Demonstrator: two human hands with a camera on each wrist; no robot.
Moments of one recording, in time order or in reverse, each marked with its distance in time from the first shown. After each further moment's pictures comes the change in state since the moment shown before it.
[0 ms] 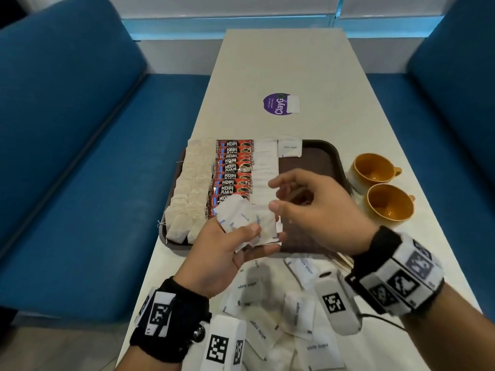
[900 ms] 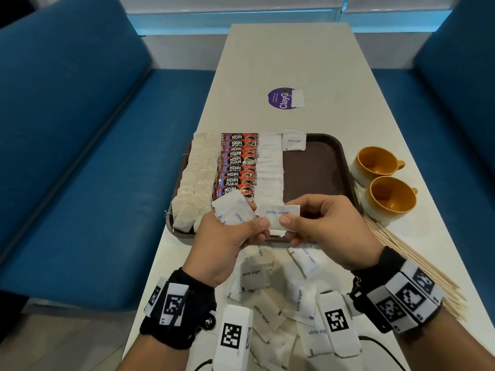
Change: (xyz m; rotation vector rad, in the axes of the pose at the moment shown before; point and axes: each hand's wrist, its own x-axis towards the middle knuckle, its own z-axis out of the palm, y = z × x) left_hand -0.005 -0.005 0.002 0.128 0.210 0.109; right_hand -0.033 0.013 0.016 0.463 -0.016 0.231
